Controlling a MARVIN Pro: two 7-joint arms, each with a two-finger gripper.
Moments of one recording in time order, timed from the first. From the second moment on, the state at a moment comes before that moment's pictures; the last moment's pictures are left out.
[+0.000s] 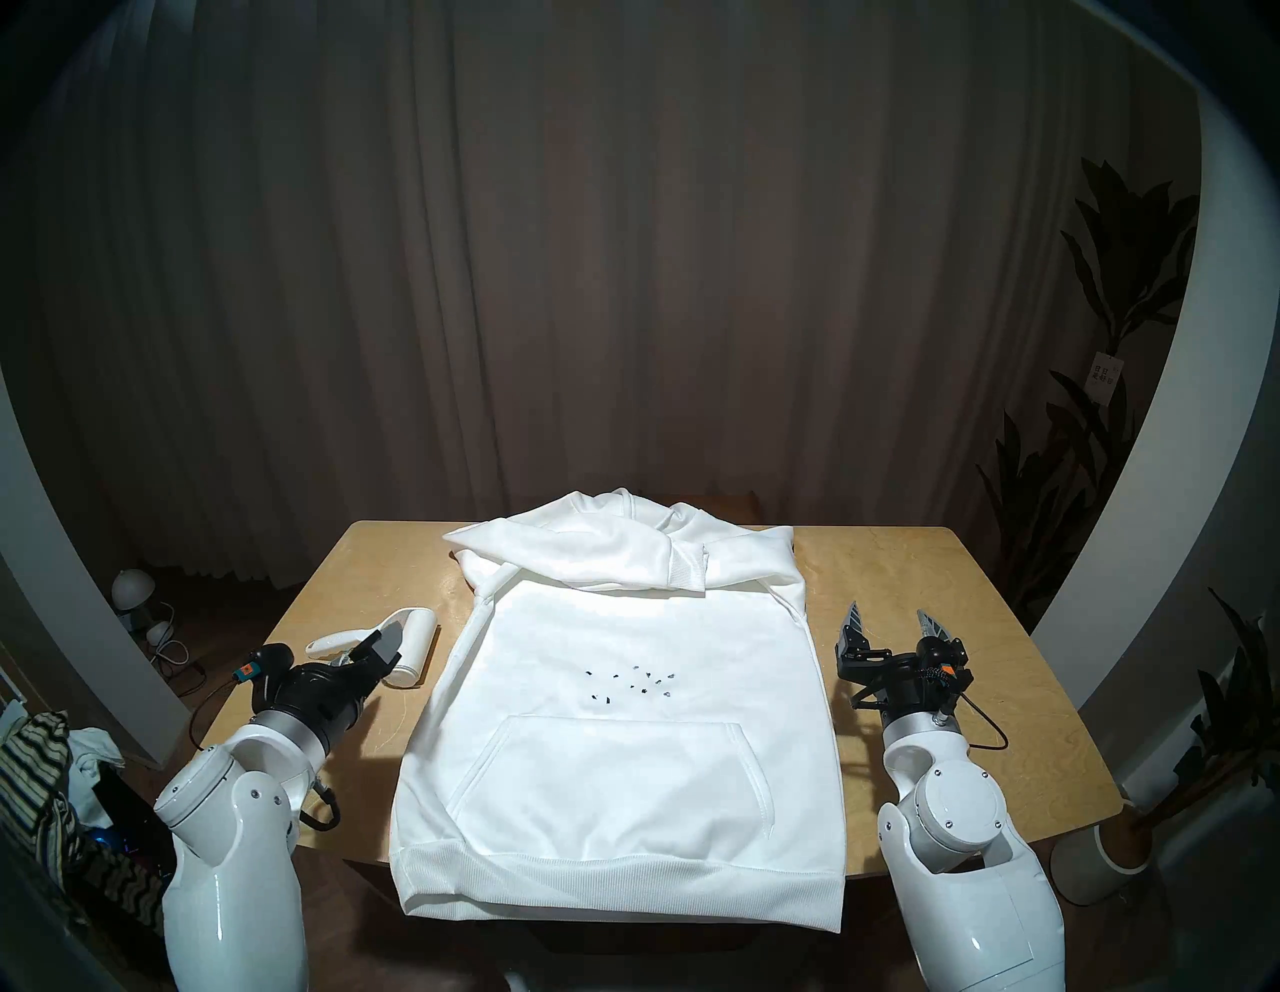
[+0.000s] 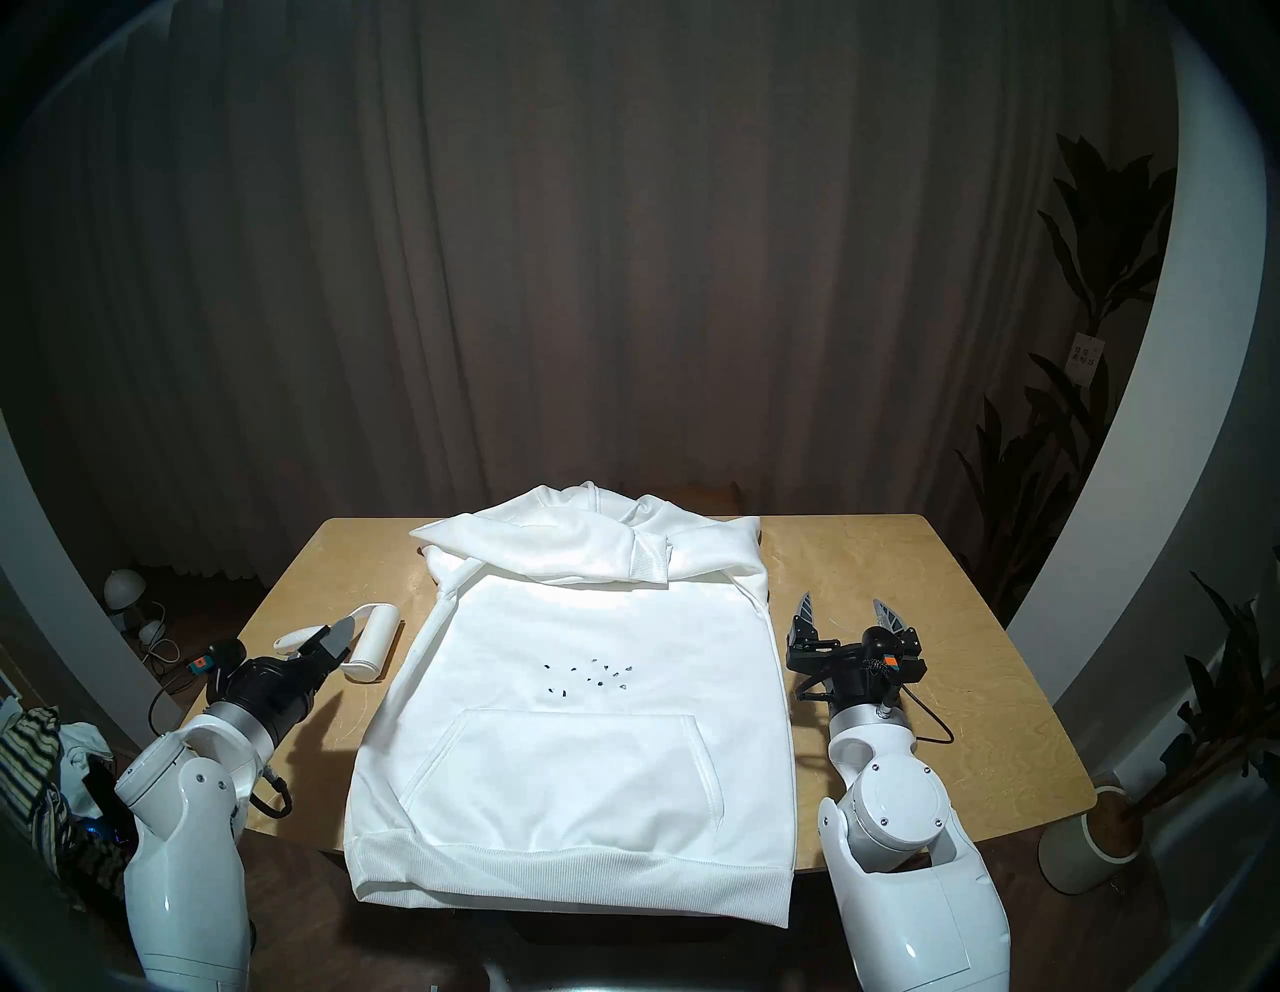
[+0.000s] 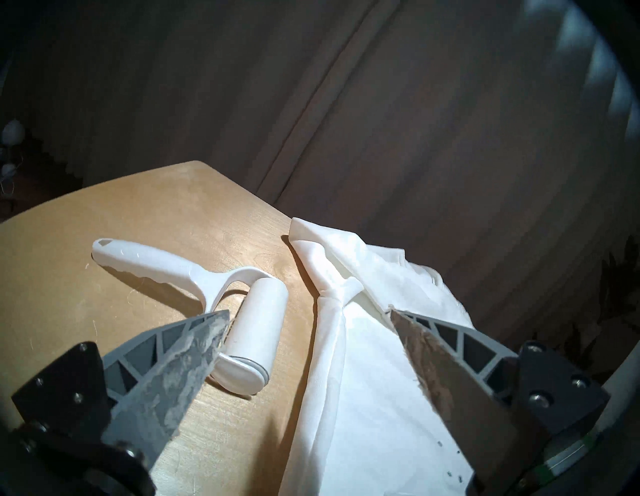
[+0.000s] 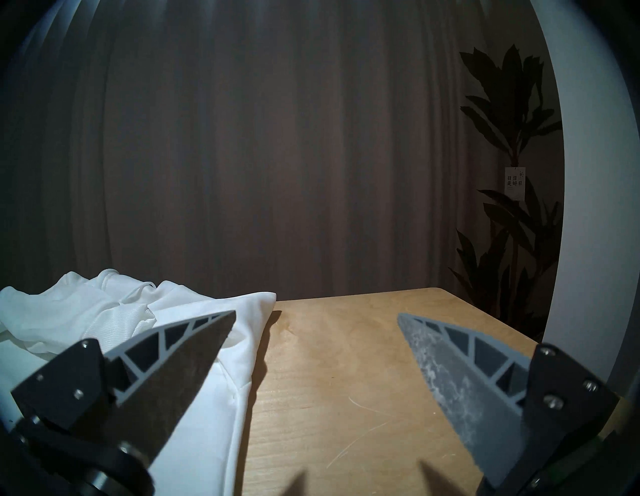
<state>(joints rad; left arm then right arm) 1.93 -1.53 -2.07 -1.96 -0.81 0.56 -0.18 -1.89 -1.41 1.59 -1.77 0.17 -0.13 -0.17</state>
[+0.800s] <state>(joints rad) 1.70 -1.58 -2.29 -1.74 -1.34 0.77 0.06 -1.84 -1.41 1.55 -1.70 0.12 -0.25 -0.17</state>
